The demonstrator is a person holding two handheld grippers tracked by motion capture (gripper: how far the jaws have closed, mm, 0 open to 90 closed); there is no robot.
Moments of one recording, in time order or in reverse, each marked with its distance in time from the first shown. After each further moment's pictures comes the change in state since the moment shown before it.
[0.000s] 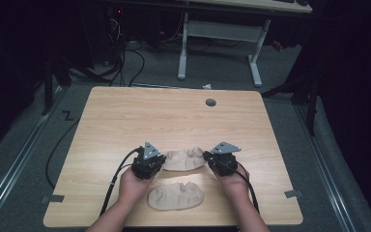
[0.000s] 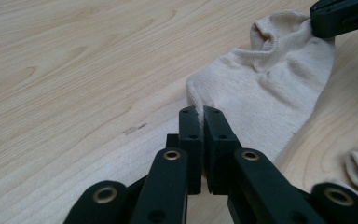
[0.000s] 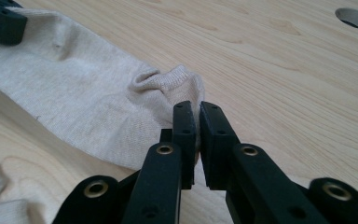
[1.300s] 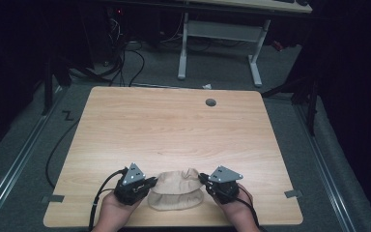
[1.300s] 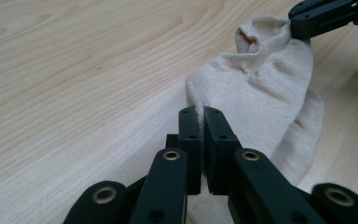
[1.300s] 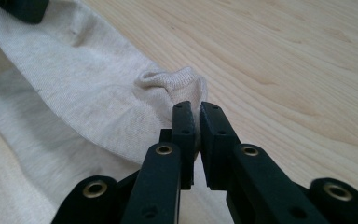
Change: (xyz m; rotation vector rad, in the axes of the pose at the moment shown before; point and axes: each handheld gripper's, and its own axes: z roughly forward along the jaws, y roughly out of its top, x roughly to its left) left arm -0.021 -0.039 -0.072 0.002 -0.131 0.010; right arm 0.058 -0.024 -0.055 -0.023 0.082 -0.106
